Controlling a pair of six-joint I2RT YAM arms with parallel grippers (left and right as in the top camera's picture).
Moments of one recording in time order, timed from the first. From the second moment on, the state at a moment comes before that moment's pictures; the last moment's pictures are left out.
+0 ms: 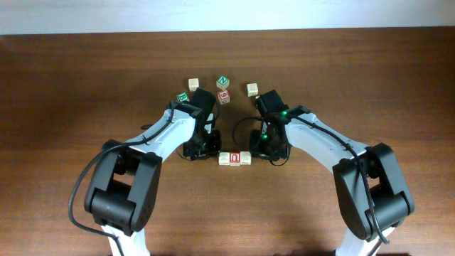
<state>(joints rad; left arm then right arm) -0.40 1.98 1.27 -0.81 0.25 -0.42 0.43 1.90 1.20 -0.73 -0.28 0.56</state>
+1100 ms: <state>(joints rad) -0.40 1.98 1.28 -0.83 0.25 -0.39 0.42 1.91 1.24 -0.83 -0.27 0.58</state>
